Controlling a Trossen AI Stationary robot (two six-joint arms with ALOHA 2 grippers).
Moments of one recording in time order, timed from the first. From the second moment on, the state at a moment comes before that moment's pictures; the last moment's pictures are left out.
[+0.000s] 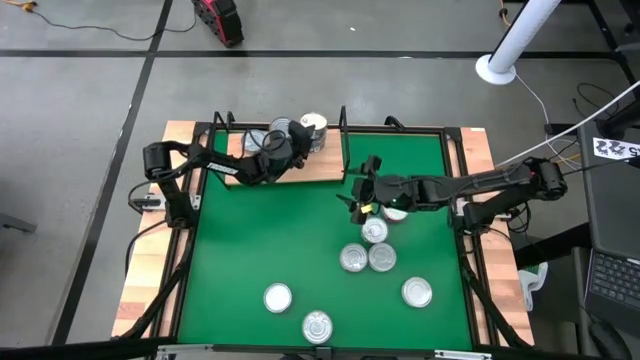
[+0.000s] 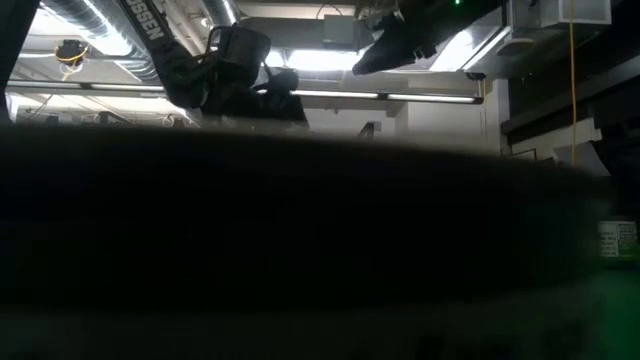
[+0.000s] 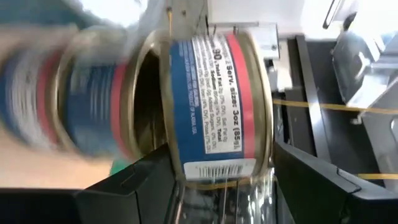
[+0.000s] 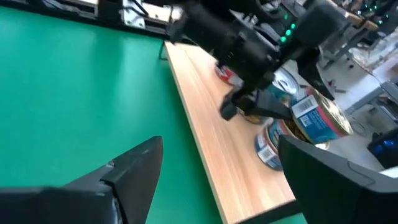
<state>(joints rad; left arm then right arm) 0.35 1.76 0.80 0.80 -0.63 -1.69 0.08 1.38 0.98 -0.06 0.46 -0.18</state>
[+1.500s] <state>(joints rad) 0.35 1.75 0.80 0.77 -0.64 -1.58 -0.26 1.53 0.98 0.32 0.16 -0.51</state>
